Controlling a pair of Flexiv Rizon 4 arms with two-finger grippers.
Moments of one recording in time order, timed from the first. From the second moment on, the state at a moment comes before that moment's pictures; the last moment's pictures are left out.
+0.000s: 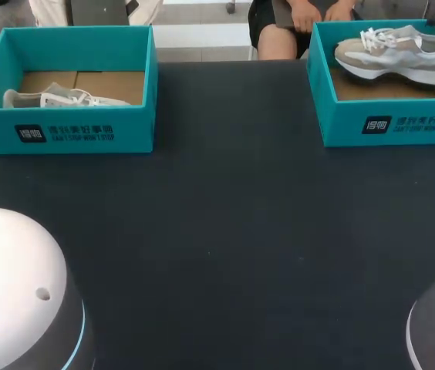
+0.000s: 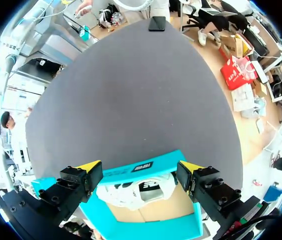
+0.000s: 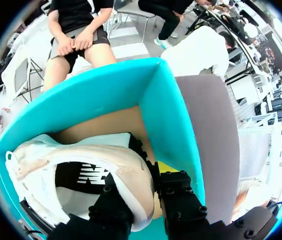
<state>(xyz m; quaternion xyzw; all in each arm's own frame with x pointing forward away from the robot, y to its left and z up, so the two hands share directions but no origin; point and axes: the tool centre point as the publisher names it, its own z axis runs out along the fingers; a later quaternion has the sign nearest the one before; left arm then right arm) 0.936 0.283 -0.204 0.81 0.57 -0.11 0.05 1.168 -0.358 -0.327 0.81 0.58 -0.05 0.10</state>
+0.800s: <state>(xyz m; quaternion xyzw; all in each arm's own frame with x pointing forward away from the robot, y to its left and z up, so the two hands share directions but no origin) 0.936 0.283 -0.204 0.81 0.57 -0.11 0.05 1.090 -0.250 -0.183 0.80 0.59 -0.07 0.11</state>
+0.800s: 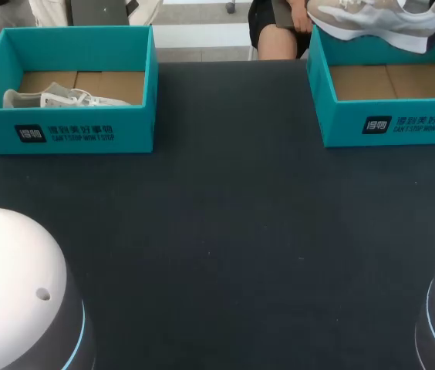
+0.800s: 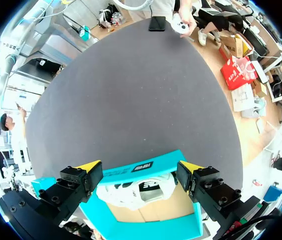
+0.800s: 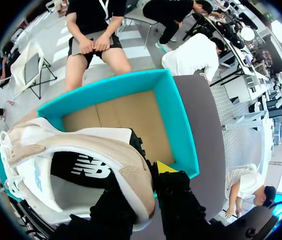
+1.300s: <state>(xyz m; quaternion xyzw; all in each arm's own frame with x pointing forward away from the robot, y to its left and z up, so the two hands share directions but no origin) 0.936 0.283 -0.204 0.81 0.57 -0.11 0.05 1.021 -0.188 -0.145 0.78 0.61 -0.09 0.14</state>
